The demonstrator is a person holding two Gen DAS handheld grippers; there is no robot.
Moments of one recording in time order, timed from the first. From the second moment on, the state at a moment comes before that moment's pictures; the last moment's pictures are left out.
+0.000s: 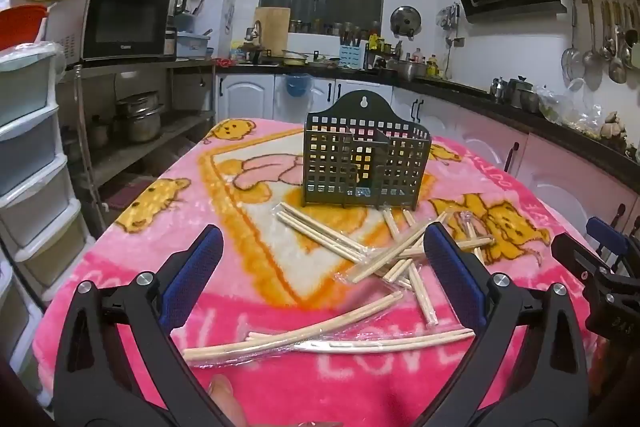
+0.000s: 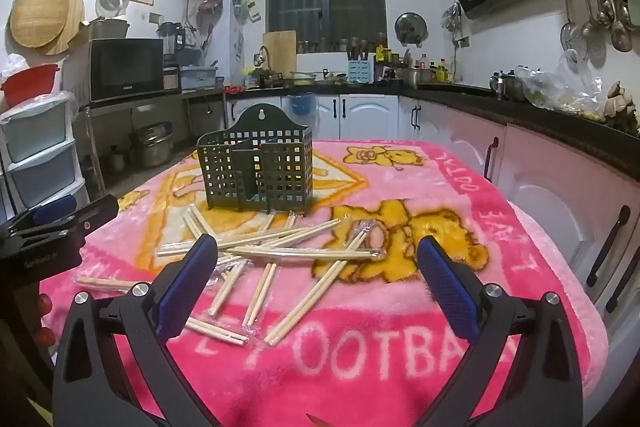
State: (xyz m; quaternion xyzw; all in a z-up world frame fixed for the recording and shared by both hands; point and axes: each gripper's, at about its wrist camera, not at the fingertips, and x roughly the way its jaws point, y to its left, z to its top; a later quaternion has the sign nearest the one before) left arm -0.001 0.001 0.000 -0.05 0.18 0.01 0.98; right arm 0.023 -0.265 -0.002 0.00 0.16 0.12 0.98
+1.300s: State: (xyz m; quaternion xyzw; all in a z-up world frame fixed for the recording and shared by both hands) left arm 0.000 0.001 0.000 -0.05 0.18 0.01 0.98; right arm 0.022 -0.264 -0.001 0.00 0.16 0.12 0.98
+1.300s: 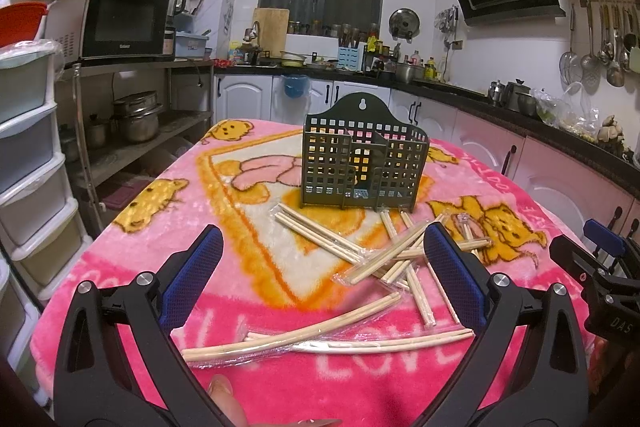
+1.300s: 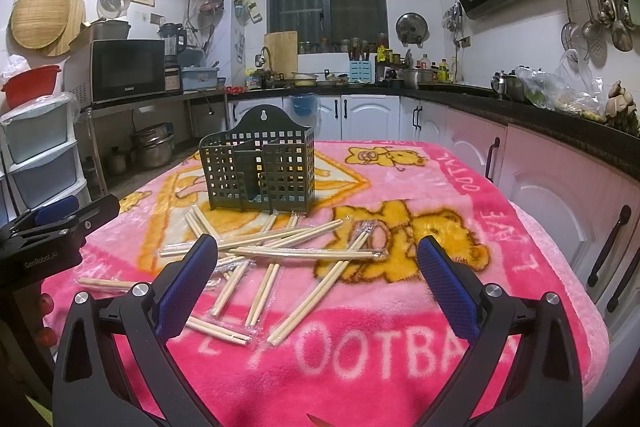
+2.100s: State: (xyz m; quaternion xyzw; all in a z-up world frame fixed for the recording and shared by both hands) left arm 0.000 0.000 0.000 -0.05 0.18 0.01 0.98; right arm 0.024 -0.266 -0.003 0.00 0.16 0.12 0.98
